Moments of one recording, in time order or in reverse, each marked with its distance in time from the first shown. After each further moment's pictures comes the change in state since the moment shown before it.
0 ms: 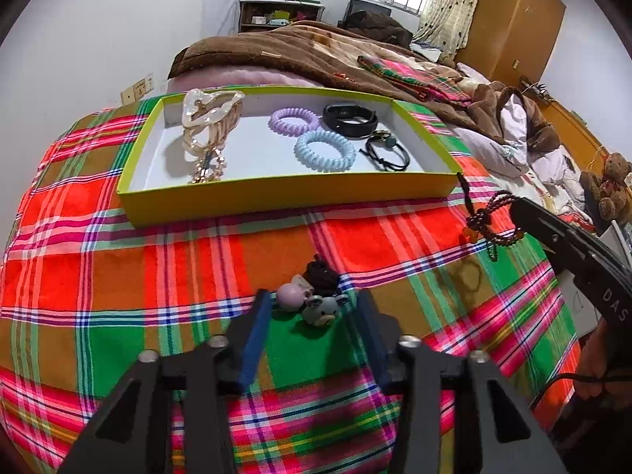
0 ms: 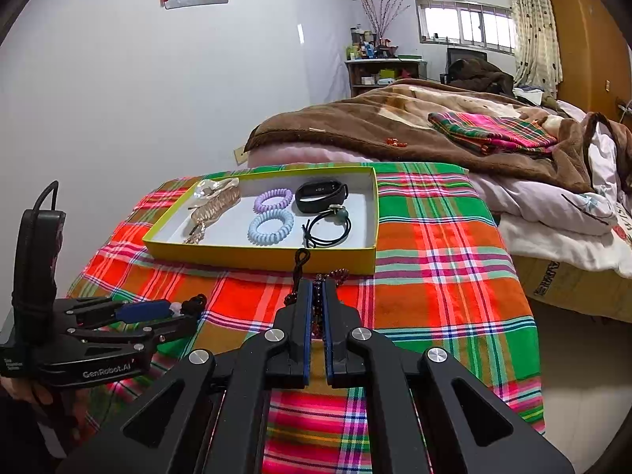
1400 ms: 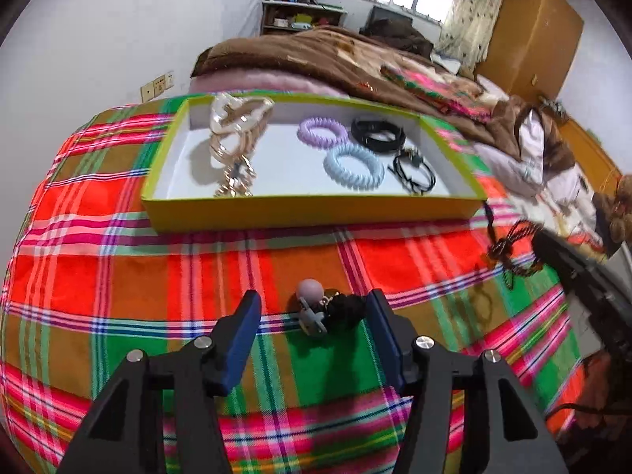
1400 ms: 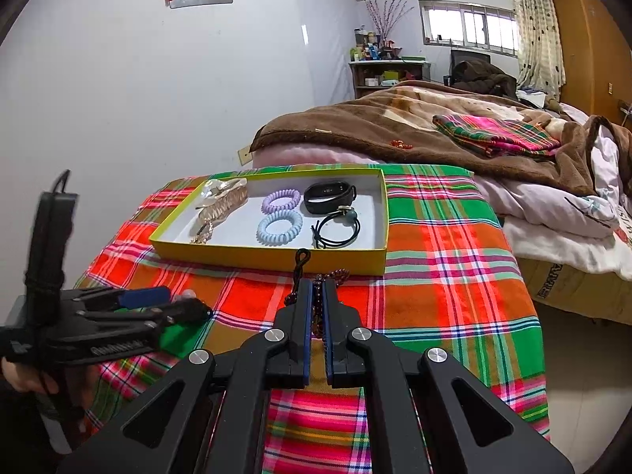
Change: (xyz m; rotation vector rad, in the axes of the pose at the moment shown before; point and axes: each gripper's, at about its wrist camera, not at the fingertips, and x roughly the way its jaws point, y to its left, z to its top) left arm 0.006 0.010 0.009 -0.047 -0.006 0.047; right arm 0.000 0.008 0.001 -0.011 0.001 0.010
